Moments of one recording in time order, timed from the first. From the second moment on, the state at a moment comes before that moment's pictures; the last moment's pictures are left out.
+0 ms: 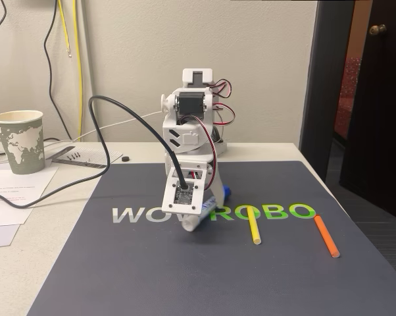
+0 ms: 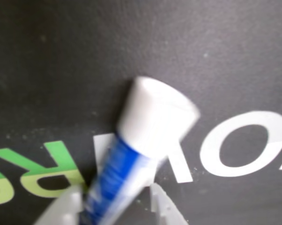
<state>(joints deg) -8.3 31.4 21.9 107.3 -85.7</state>
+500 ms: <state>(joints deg) -8.3 31.4 21.9 107.3 -85.2</state>
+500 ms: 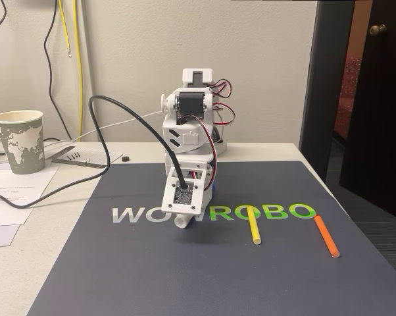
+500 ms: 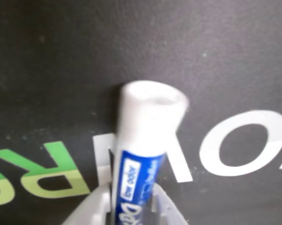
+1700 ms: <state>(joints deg) -9.8 47.4 21.9 107.3 -66.5</state>
